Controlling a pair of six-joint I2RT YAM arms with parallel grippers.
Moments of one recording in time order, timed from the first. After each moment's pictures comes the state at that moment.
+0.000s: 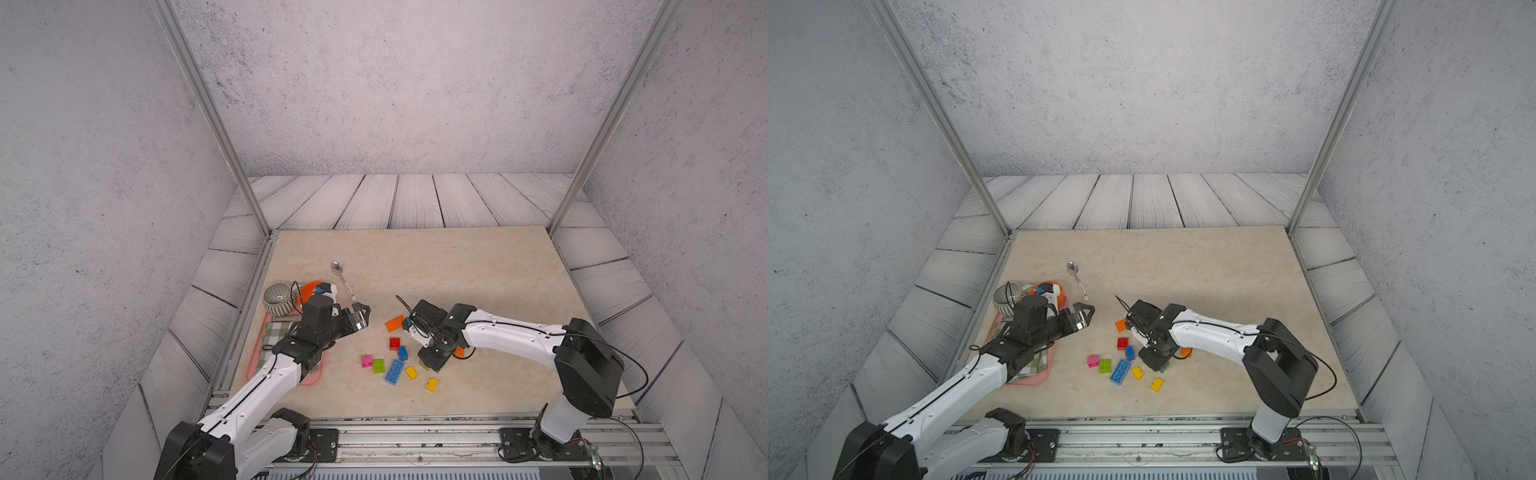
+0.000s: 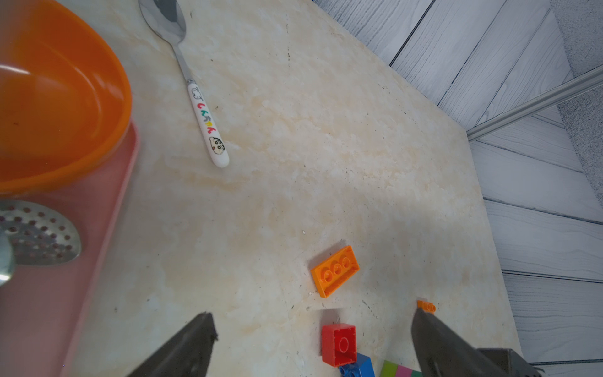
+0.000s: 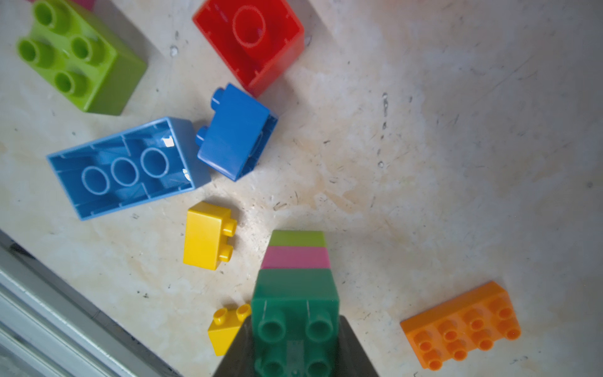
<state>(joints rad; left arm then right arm) -0.37 1.01 0.52 -0.10 0.15 -0.68 0.94 1.68 1.13 -0.84 -0.03 0.05</state>
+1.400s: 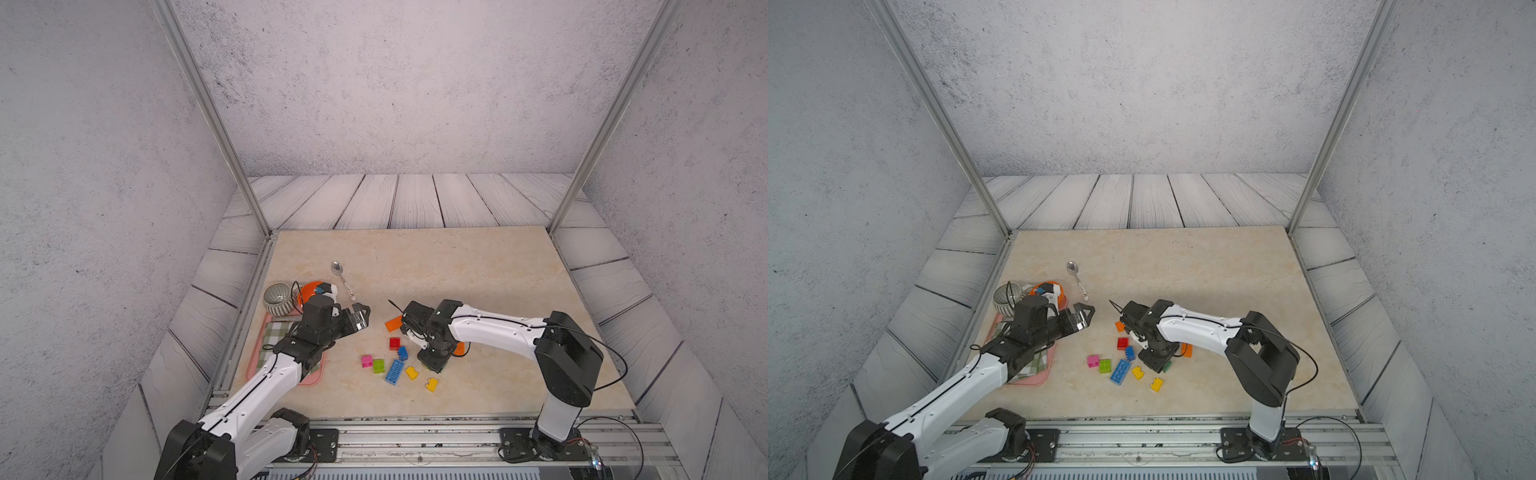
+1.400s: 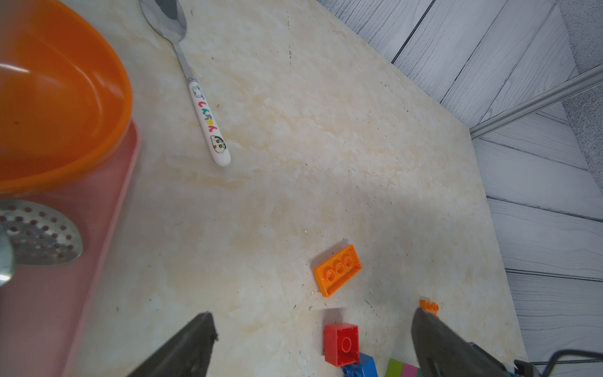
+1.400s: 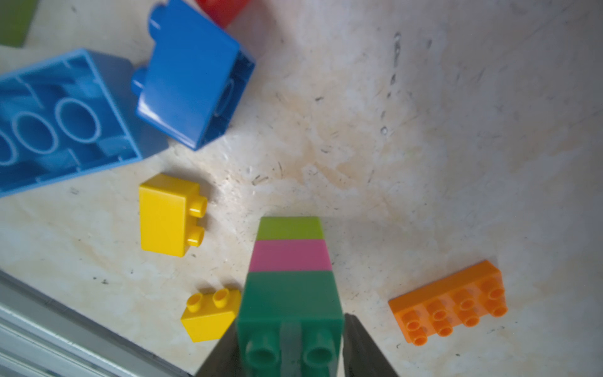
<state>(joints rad) -0.37 1.02 0.52 -0.10 0.15 -0.68 0.95 1.78 1.24 -1.00 0.03 0.03</state>
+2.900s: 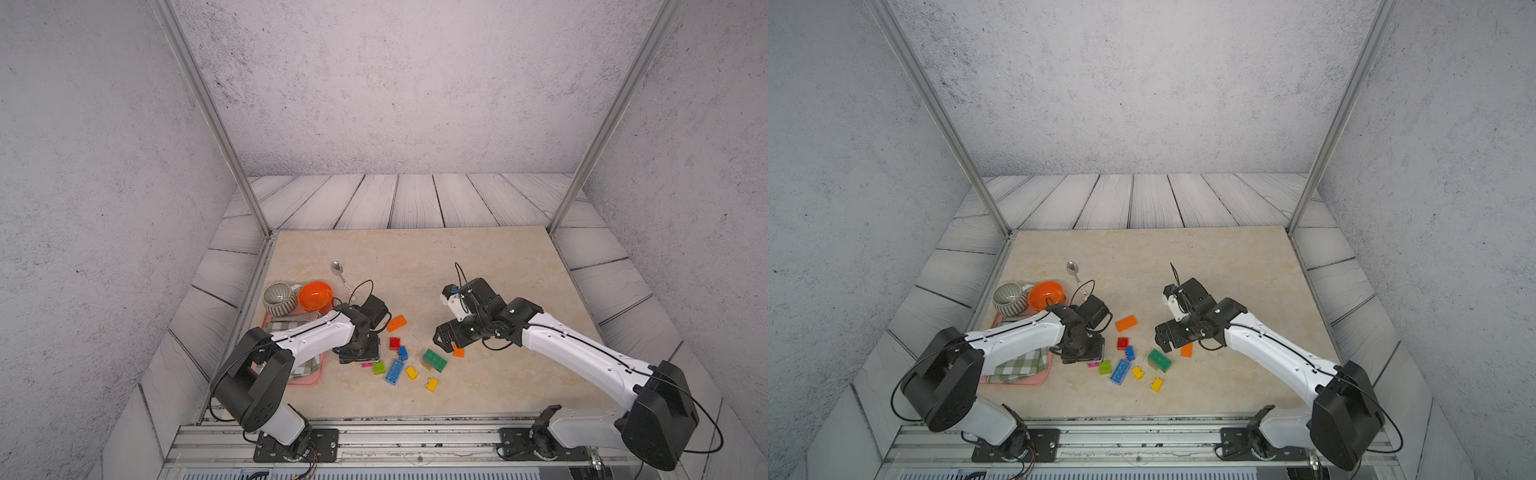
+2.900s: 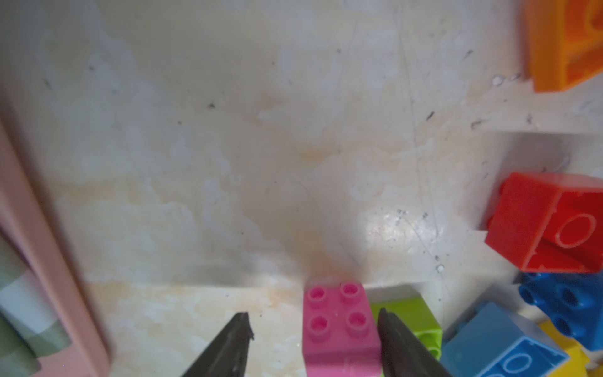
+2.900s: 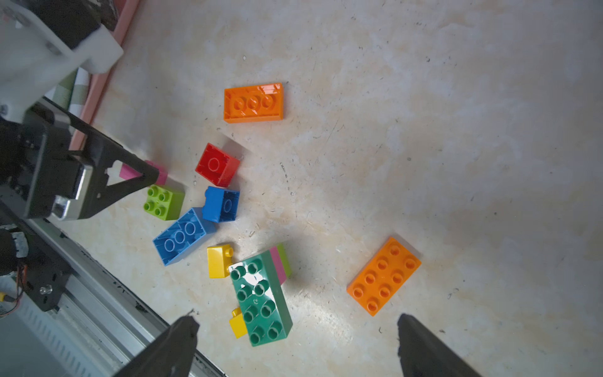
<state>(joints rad) -0.68 1.54 0.88 -0.82 -0.02 -0.69 0.69 1.30 0.99 -0.74 -0.18 0.24</state>
